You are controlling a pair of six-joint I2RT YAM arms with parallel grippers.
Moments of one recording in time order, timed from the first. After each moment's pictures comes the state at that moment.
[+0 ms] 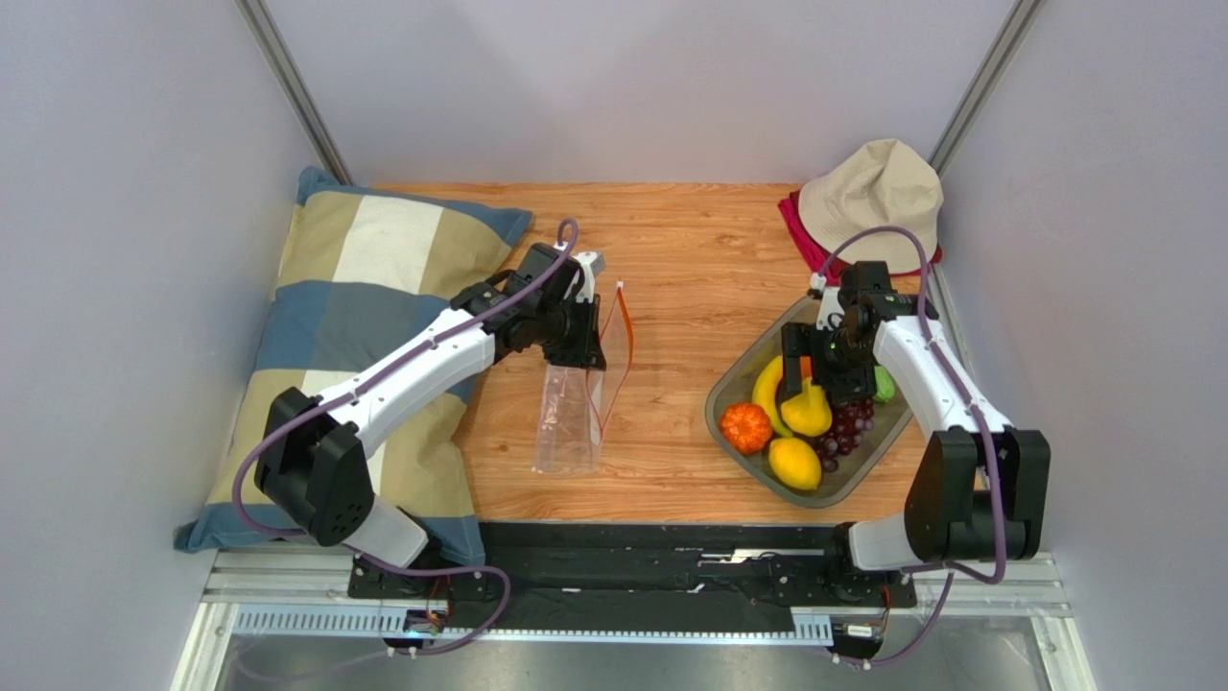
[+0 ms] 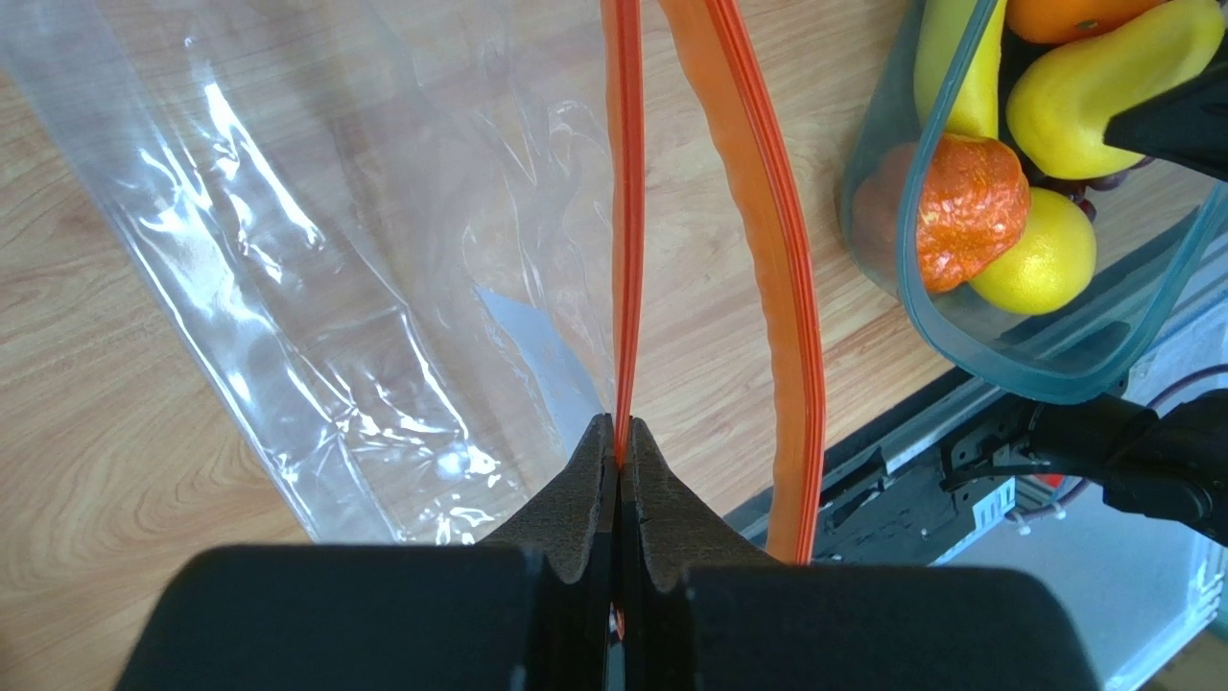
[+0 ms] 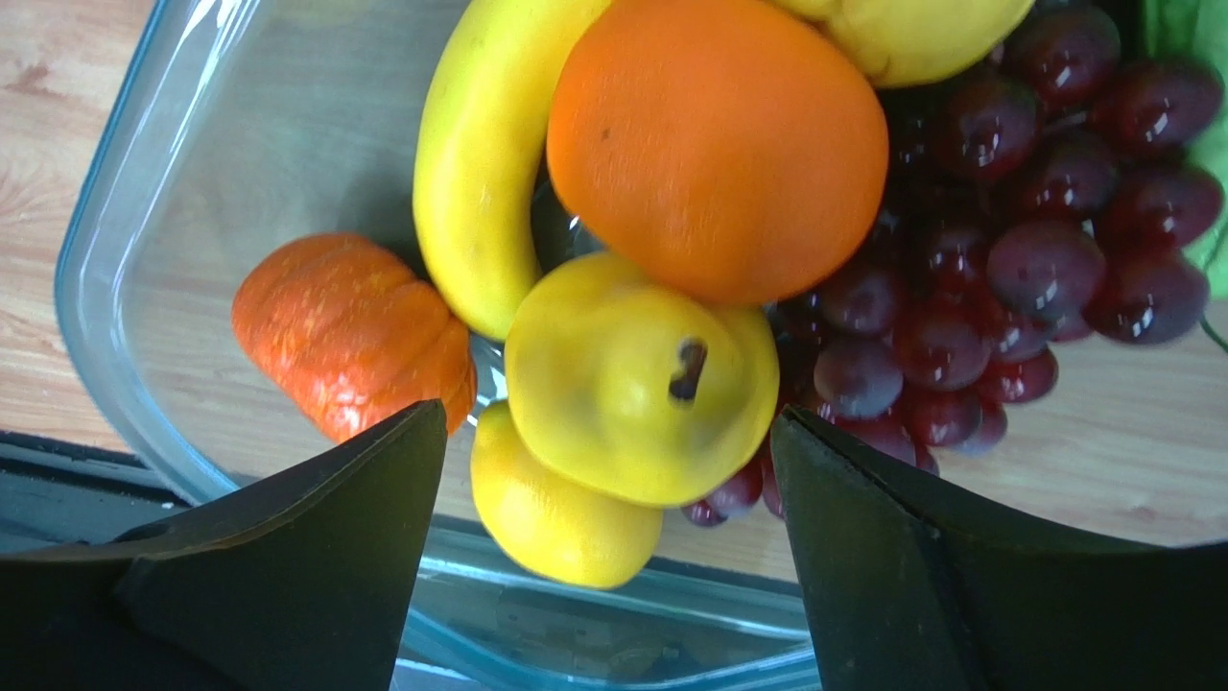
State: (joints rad) left arm -0.63 1.51 1.24 -0.63 0.23 -0.47; right arm 0.01 1.39 1.05 -0.95 -0.19 0.00
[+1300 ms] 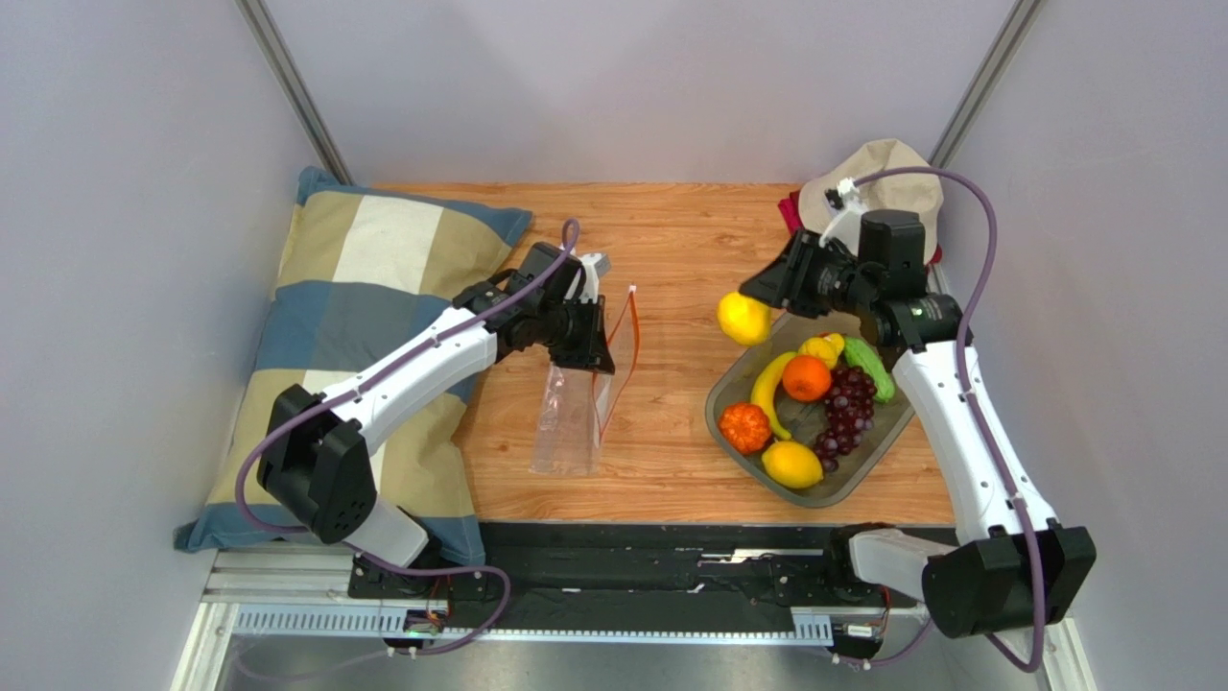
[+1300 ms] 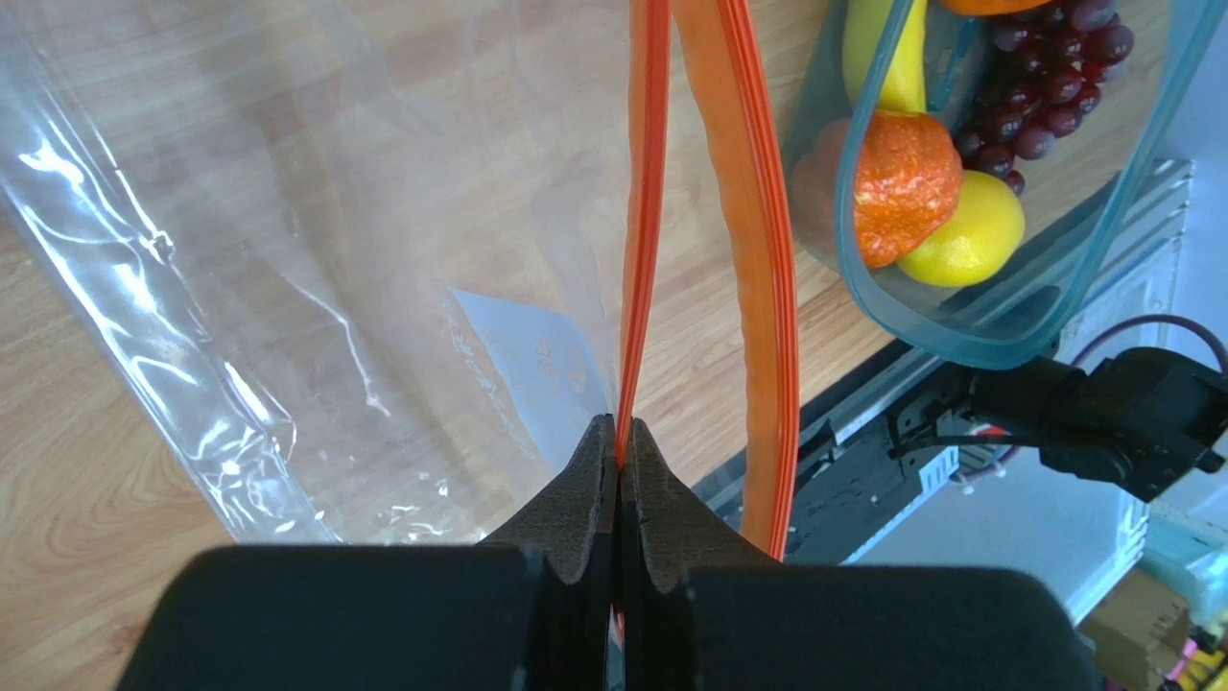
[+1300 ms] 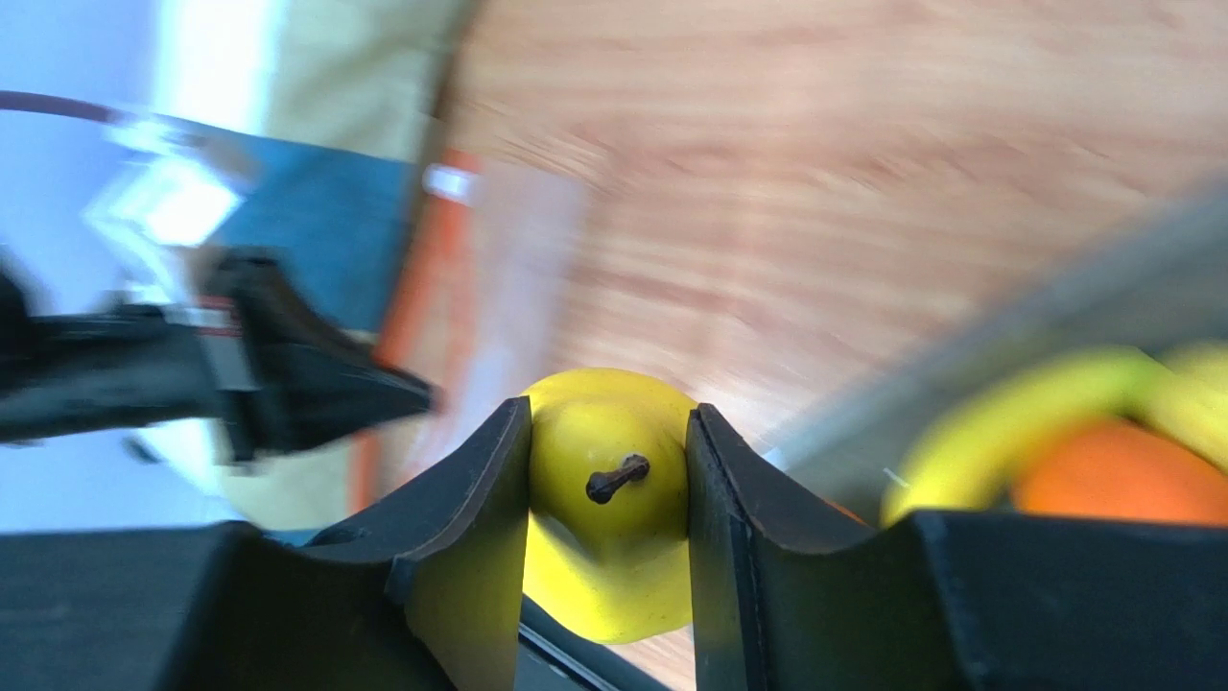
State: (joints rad) left arm -0.63 1.52 1.24 -0.62 0.31 -0.49; right arm 0.12 1.20 1.22 -0.61 -0.47 0.42
